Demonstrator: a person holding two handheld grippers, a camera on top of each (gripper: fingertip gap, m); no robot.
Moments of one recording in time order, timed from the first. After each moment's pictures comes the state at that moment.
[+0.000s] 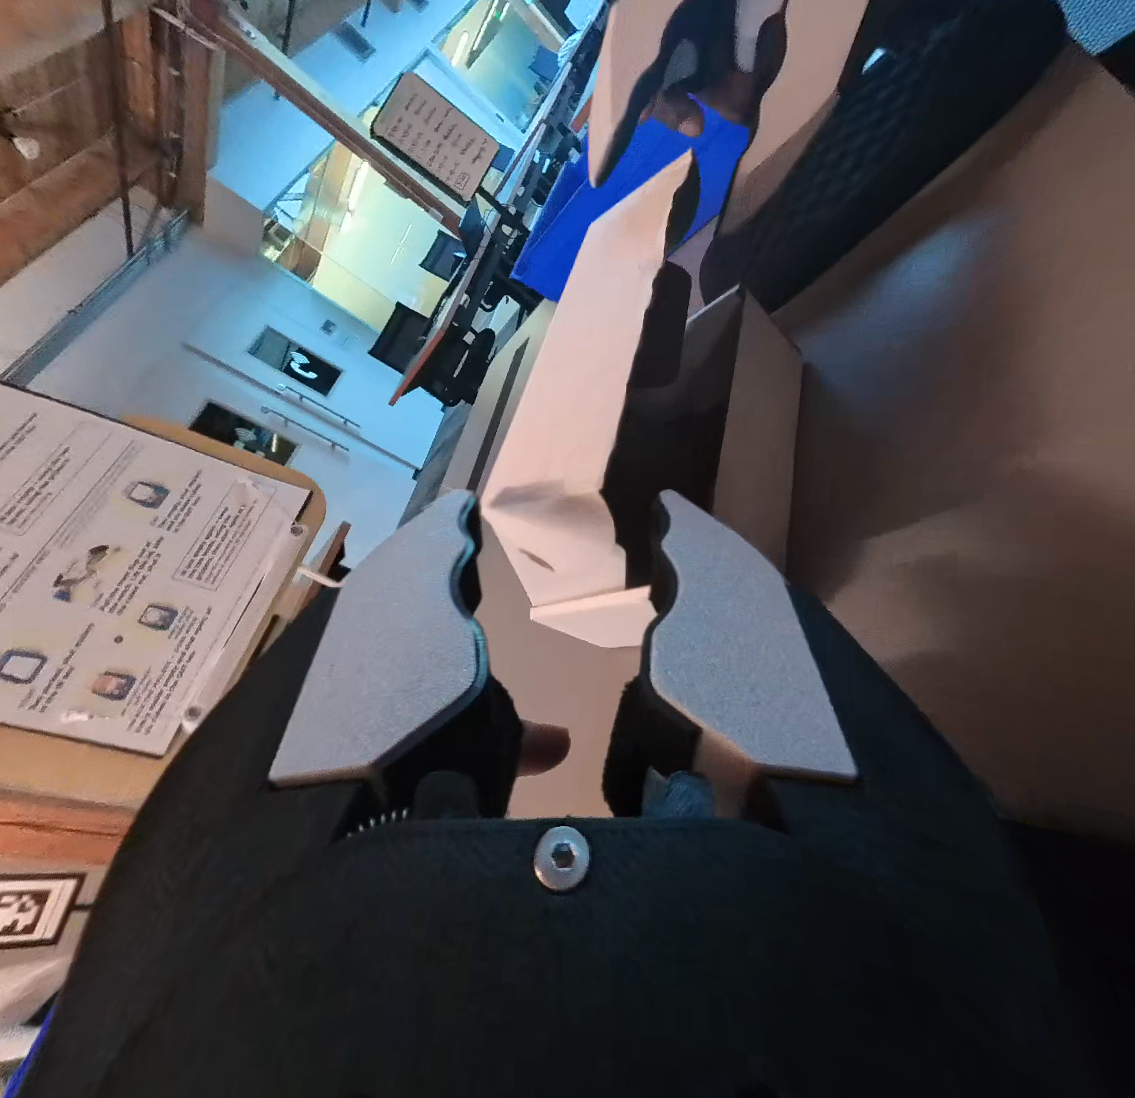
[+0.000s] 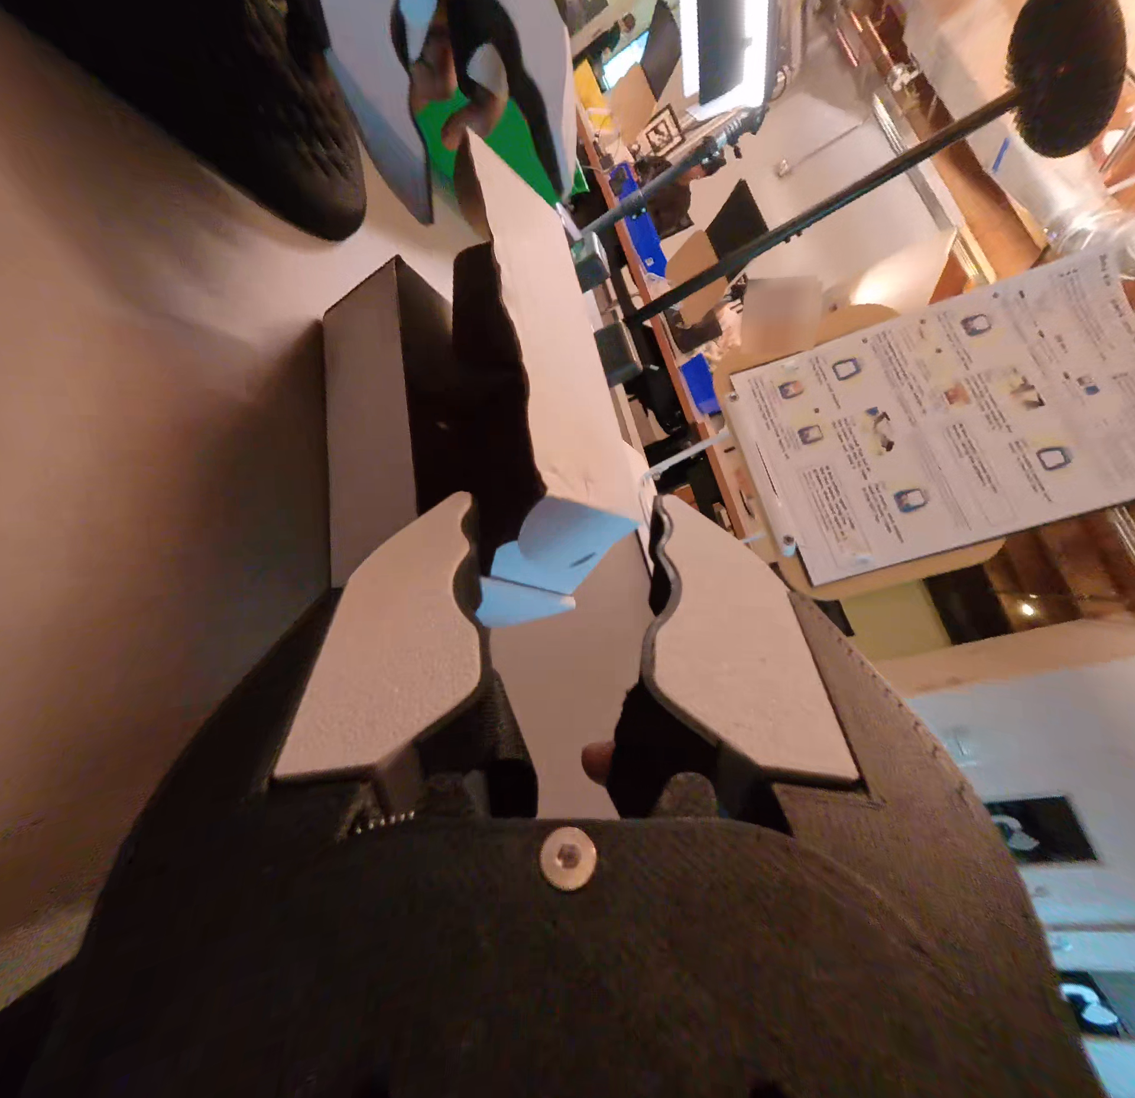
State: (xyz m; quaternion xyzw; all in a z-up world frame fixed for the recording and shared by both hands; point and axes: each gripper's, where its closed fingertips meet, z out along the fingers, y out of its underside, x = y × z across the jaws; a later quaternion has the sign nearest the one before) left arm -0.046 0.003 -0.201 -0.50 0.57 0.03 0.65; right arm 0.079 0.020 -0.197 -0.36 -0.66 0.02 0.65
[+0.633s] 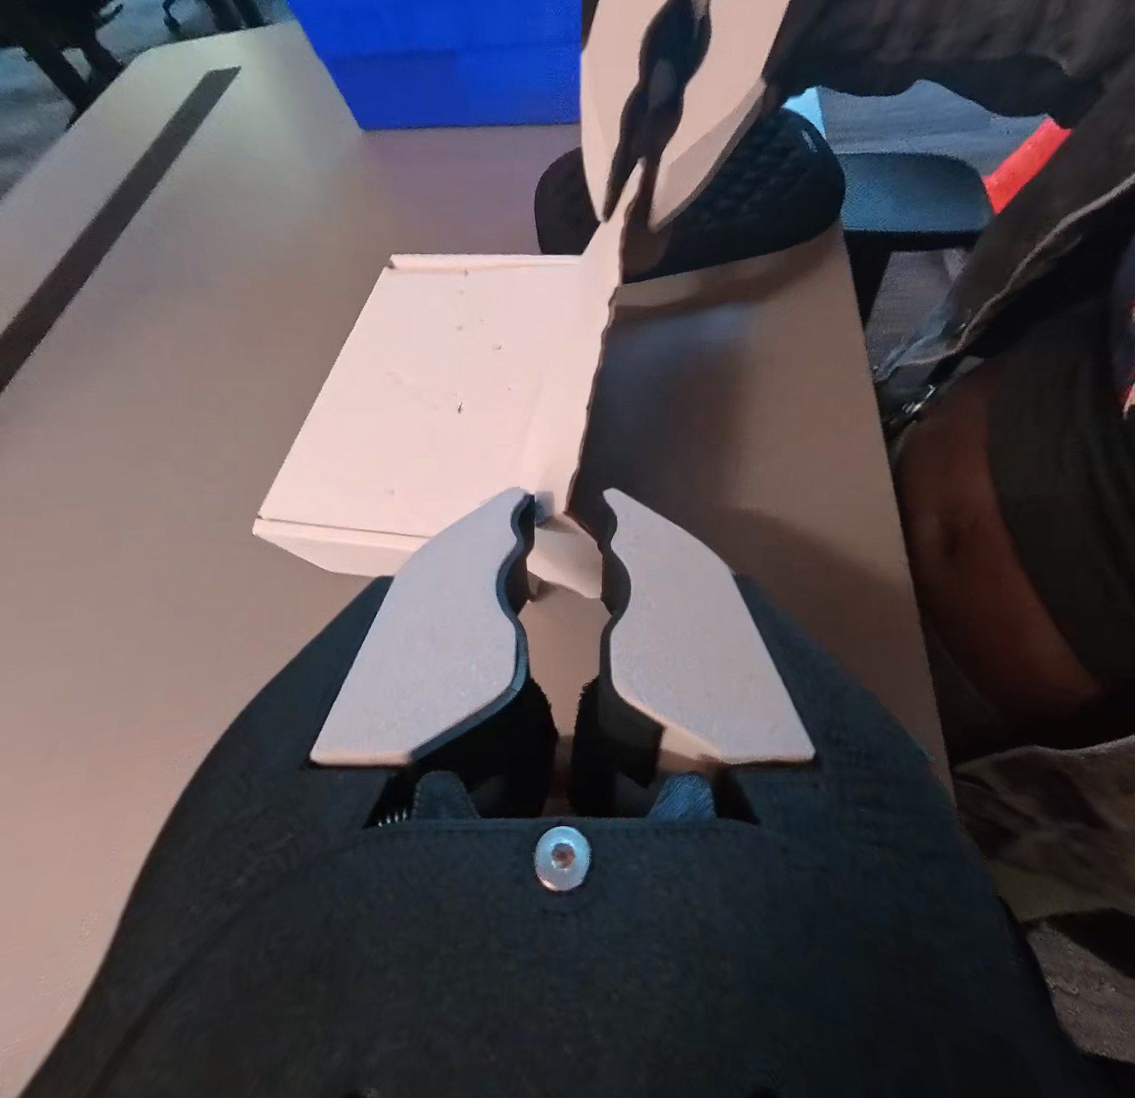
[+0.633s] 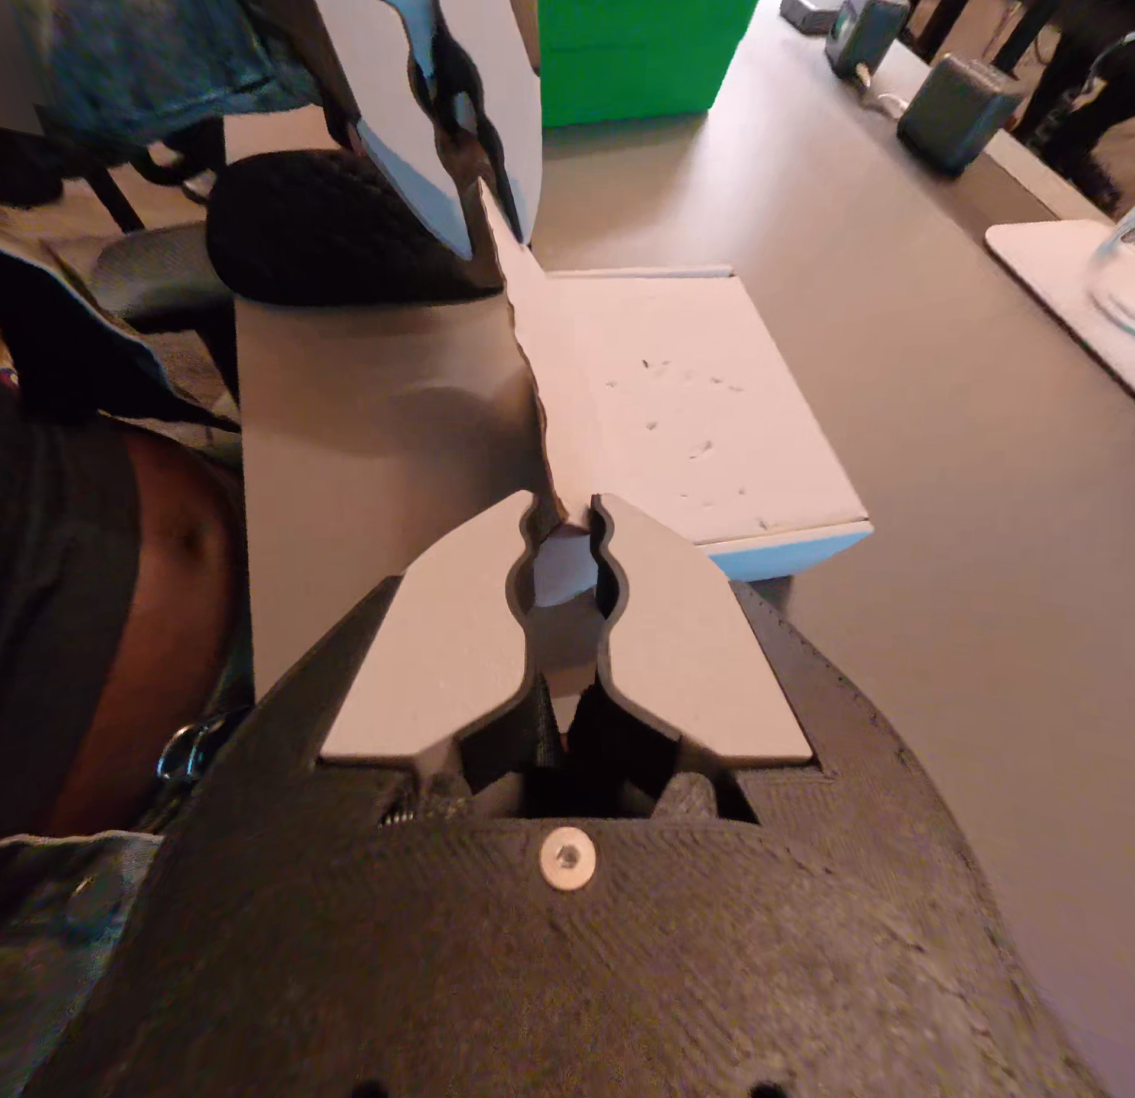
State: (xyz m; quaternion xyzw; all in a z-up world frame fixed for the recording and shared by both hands) left arm -0.034 -0.015 -0.233 -0.71 0.51 -0.21 0.44; right arm 0.077 0.009 -0.228 -0.59 -0.63 0.31 0.40
